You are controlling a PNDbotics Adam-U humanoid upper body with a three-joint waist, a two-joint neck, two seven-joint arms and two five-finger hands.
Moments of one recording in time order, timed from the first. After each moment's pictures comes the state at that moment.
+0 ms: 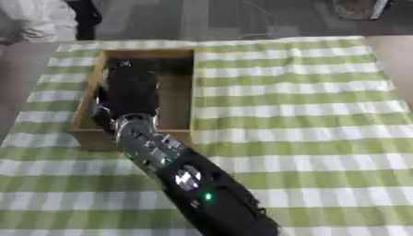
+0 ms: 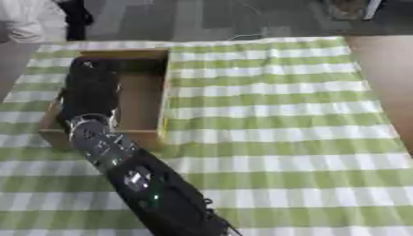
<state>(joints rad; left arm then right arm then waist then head) -0.17 0.17 0.43 -1.98 0.40 -0.25 -0.10 -1.04 0.29 0.38 -1.06 1.58 0.71 0.13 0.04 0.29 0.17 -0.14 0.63</state>
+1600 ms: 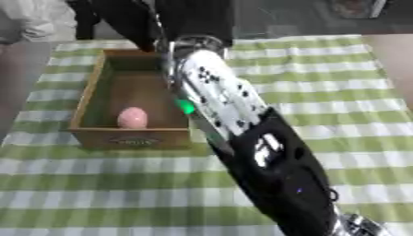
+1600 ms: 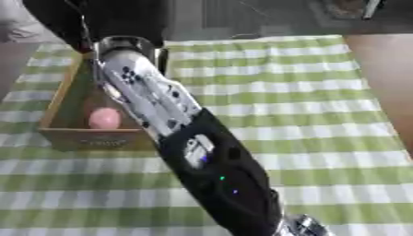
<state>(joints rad) -0.17 0.17 0.44 -1.98 0.40 -0.26 -0.09 -1.00 -0.02 0.40 -1.77 1.50 0.68 0.19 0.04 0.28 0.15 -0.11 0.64</state>
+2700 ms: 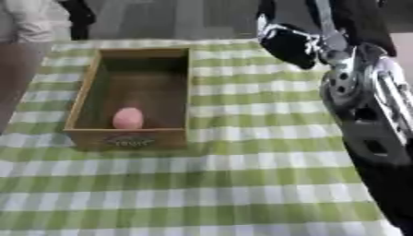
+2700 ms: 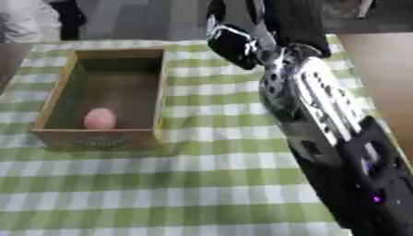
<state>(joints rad) -0.17 0.17 0.44 -1.98 0.39 -0.26 -0.08 -0.73 -0.41 0.31 -1.98 0.99 0.76 0.21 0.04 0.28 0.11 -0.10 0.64</state>
